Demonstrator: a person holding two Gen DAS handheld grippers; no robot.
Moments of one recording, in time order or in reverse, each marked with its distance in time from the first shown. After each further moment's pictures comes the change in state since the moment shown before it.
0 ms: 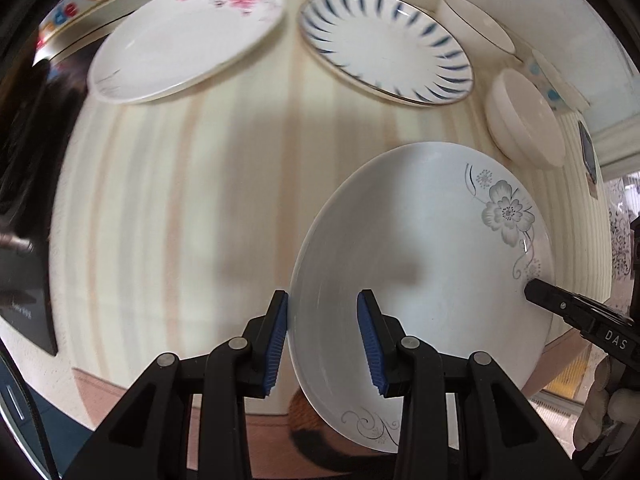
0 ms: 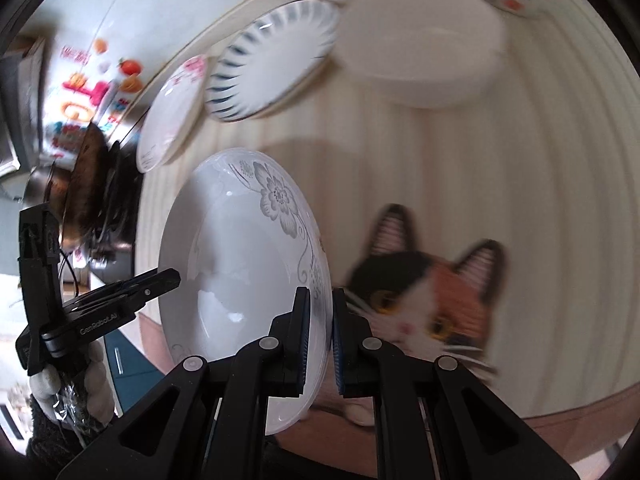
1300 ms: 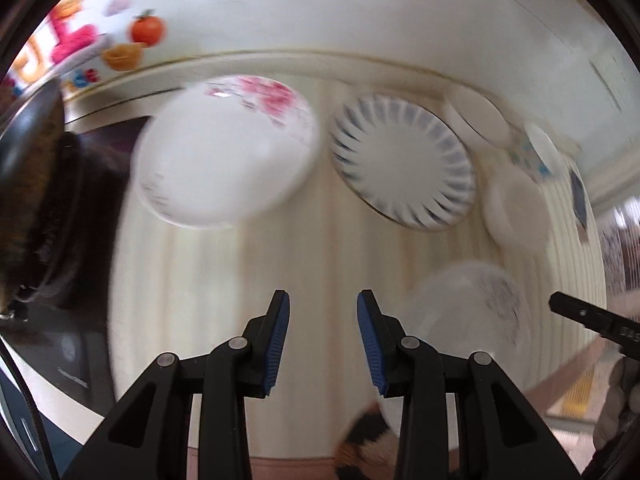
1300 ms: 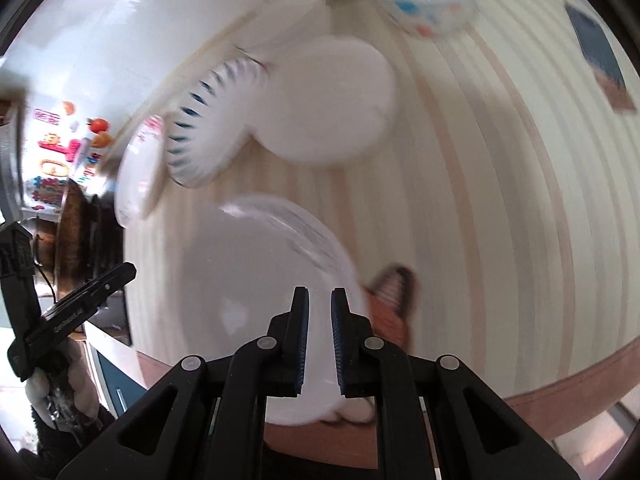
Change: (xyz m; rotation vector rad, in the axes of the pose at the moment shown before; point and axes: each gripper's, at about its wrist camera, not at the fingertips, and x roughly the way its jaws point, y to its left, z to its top) left arm -0.078 0.036 0.061 -0.015 -0.199 0.030; right arm -0.053 0.014 0.031 0.086 -0.095 -0.046
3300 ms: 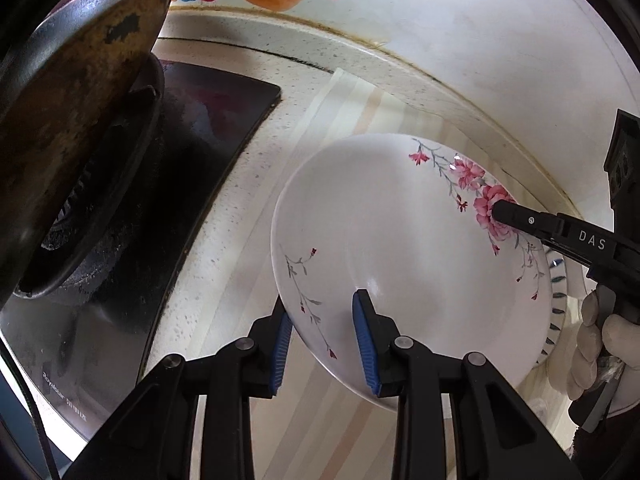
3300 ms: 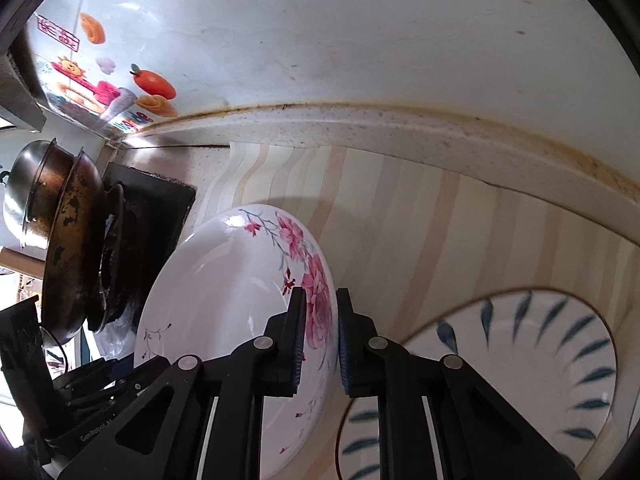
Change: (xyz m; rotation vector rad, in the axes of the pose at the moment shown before) left arm 0.058 0.132 0.039 -0.361 -0.020 0.011; right arm 0.197 0.231 0.194 -0.461 0.089 0.087
